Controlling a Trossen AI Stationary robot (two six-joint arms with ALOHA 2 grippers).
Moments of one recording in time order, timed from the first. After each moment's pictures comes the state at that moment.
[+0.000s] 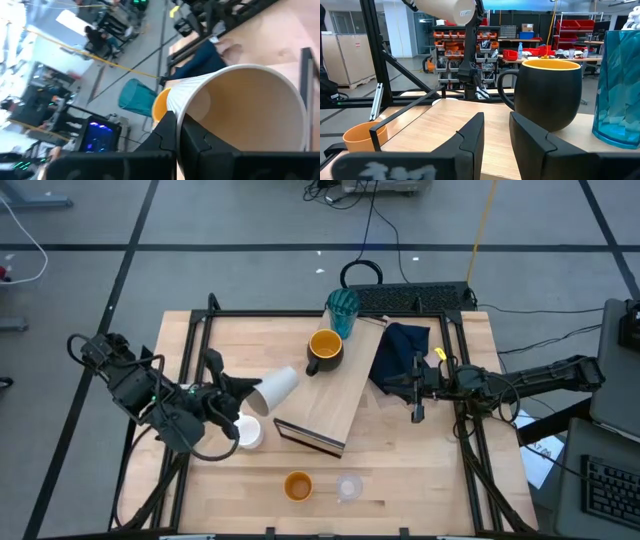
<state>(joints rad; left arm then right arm) -0.63 1.34 1.68 -1.08 -1.01 0.18 0.10 0.65 0.26 0.42 0.18 0.01</state>
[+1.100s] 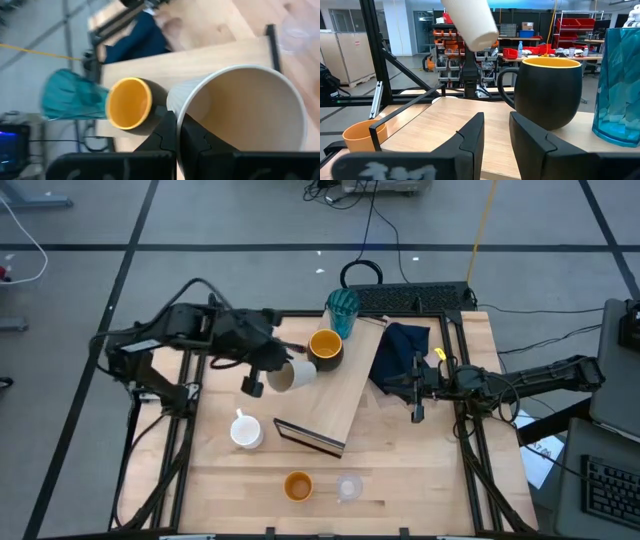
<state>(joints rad) -0.03 1.58 2.09 -1.32 -0.14 0.48 0.10 0.65 0.26 0.42 0.18 0.01</state>
